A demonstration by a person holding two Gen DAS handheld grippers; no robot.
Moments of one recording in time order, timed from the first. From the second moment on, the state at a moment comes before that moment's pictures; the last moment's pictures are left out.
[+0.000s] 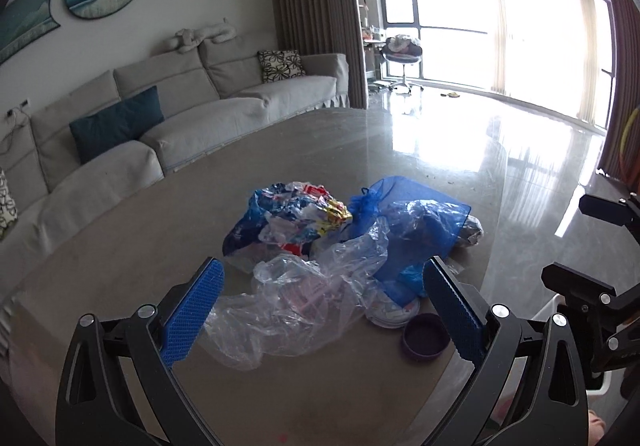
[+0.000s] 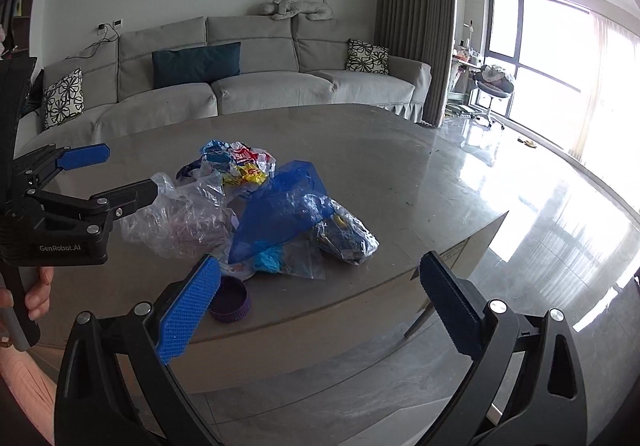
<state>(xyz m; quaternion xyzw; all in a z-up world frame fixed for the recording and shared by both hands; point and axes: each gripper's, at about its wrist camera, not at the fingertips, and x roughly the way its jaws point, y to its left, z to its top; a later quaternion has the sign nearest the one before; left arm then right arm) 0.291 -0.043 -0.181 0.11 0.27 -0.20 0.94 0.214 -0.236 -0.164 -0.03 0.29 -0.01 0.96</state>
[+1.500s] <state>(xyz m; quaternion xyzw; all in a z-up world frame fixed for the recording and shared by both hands) 0.305 -0.006 -0.192 0.08 0.27 -0.08 0.96 0.315 -0.232 -0.200 0.00 0.34 -0.01 0.94</state>
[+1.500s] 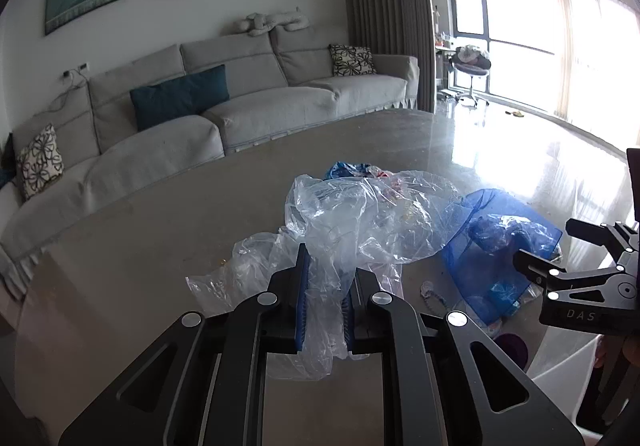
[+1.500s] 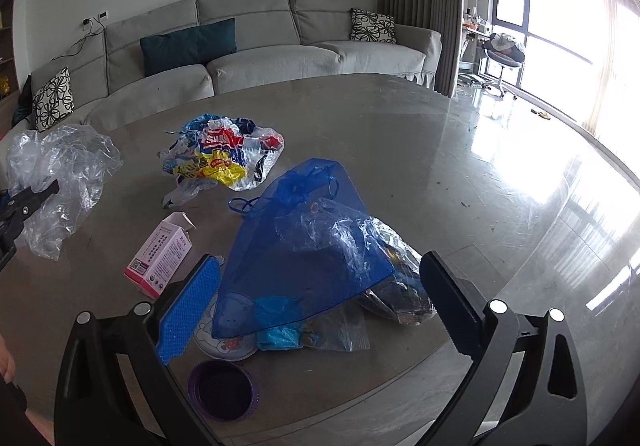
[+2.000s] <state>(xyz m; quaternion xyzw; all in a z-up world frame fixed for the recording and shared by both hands) 0.316 -0.007 -0.189 0.08 0.28 -0.09 0.95 0.338 -0.190 -0.232 -0.04 0.39 0.02 0.92</state>
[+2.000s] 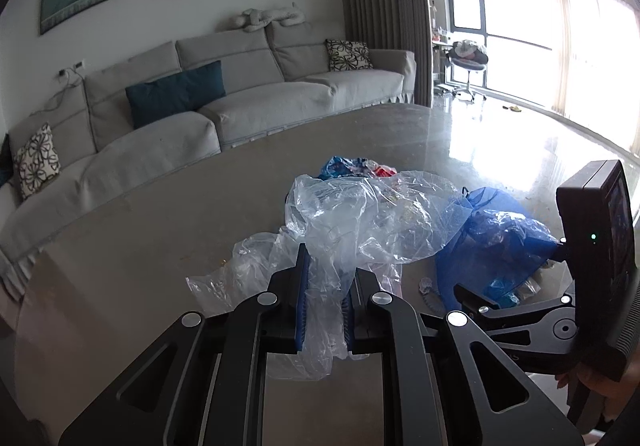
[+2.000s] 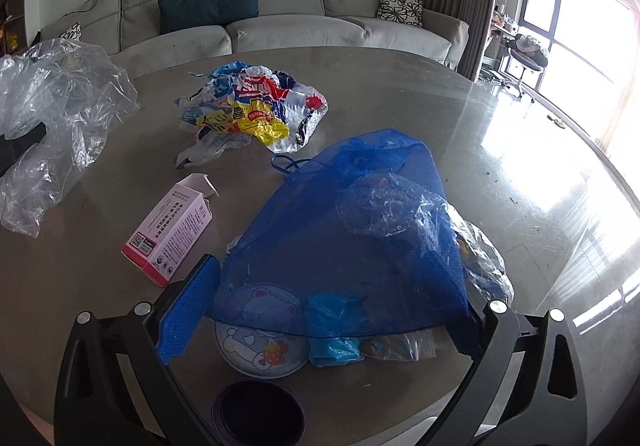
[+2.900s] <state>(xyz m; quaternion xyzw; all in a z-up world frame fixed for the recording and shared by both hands) 0.310 0.001 -0.185 0.06 0.27 -0.10 0.96 0.272 -0.190 -0.118 0.00 0.28 0.07 0.96</state>
